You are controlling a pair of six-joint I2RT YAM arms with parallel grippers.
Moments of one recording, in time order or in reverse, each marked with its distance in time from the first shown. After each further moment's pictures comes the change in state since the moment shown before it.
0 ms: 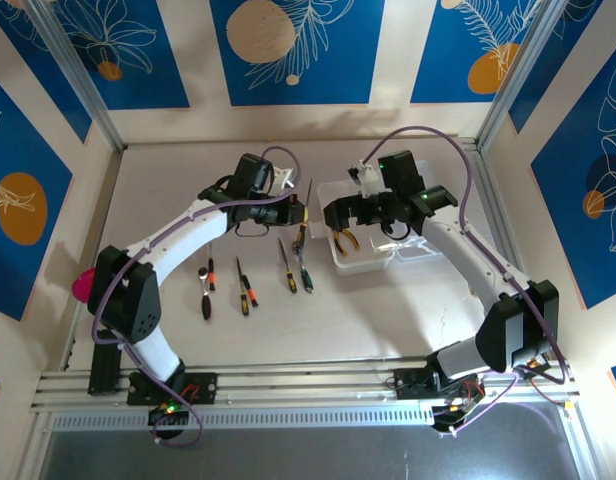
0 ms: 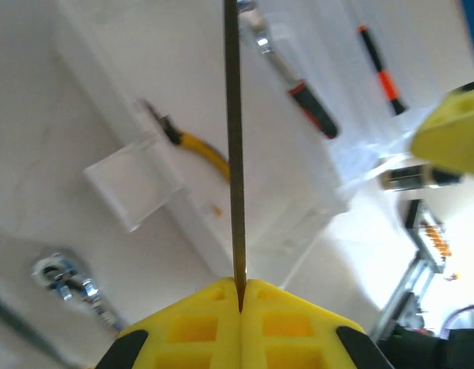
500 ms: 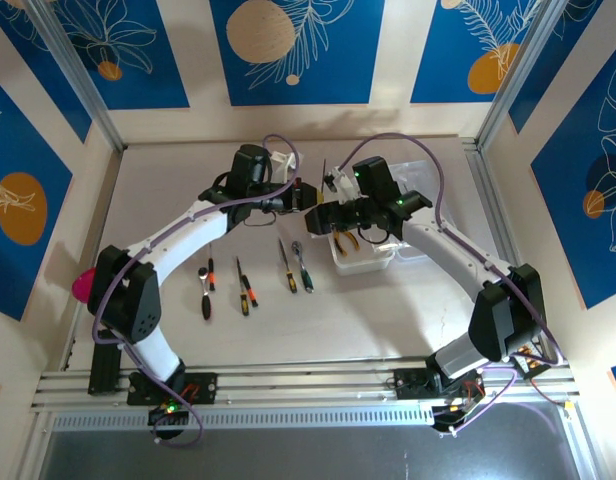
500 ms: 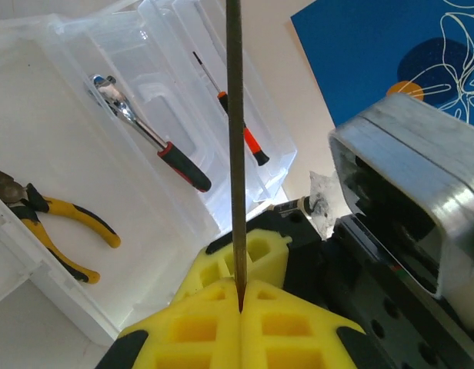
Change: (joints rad) left arm 0.000 0.000 -0.018 0.281 0.177 -0.194; right arm 0.098 0.077 -0.017 0.136 -0.055 0.093
